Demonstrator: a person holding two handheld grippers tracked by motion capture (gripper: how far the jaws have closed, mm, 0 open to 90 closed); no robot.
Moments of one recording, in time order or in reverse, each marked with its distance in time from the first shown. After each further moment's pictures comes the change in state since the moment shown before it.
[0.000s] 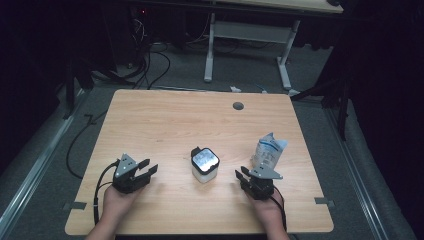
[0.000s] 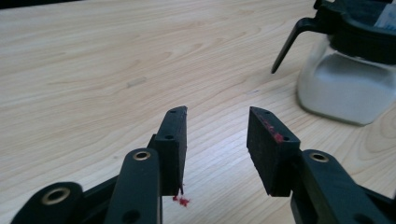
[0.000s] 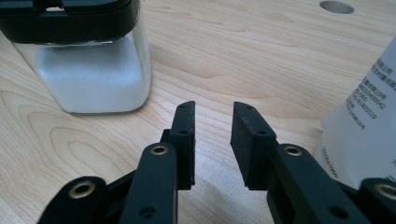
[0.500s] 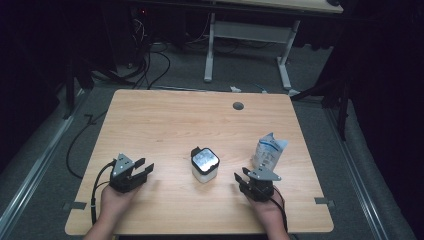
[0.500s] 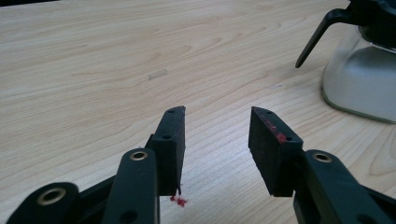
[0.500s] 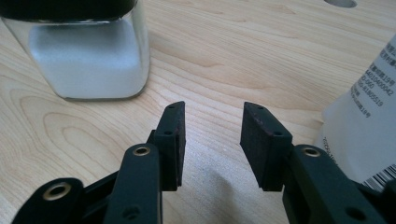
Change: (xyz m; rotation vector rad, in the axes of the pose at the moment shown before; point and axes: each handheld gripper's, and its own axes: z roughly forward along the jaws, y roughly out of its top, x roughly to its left) left arm 0.010 -0.006 0.002 0.010 0.044 -0.013; right arm 0.002 -0.005 0.001 0.024 -0.011 -0.036
